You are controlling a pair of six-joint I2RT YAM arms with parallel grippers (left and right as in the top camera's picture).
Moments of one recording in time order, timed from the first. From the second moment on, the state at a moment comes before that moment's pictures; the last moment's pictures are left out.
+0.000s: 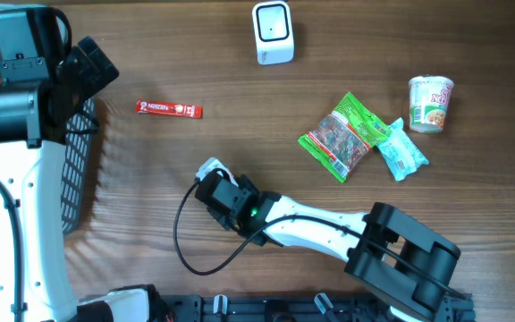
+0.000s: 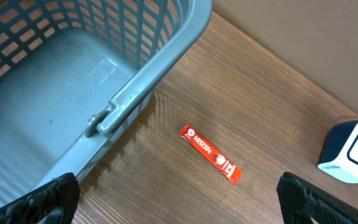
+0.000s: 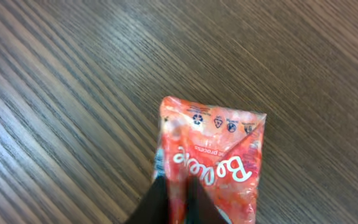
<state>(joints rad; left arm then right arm) 0.09 1.45 1.71 -1.12 -0.22 -0.50 1.07 1.88 1.03 -0.17 0.23 0.22</state>
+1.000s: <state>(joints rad) 0.09 1.45 1.71 -1.12 -0.22 -0.50 0.68 2.01 0.99 0.18 -0.81 0.60</state>
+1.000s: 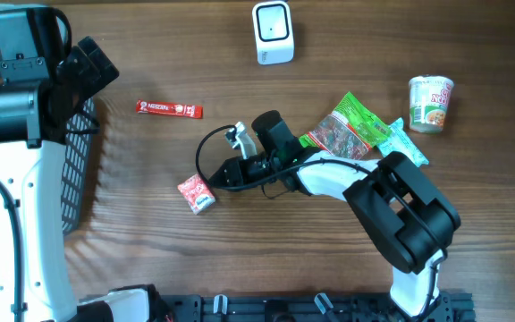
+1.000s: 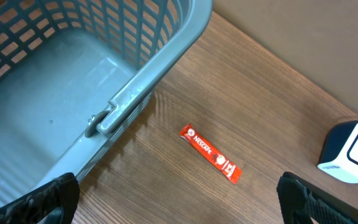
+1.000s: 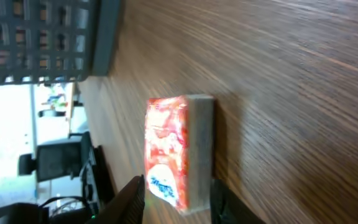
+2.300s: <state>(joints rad) 0.09 1.45 1.71 -1.12 -0.22 -0.50 0.76 1.97 1.31 -0.36 -0.54 0.24</state>
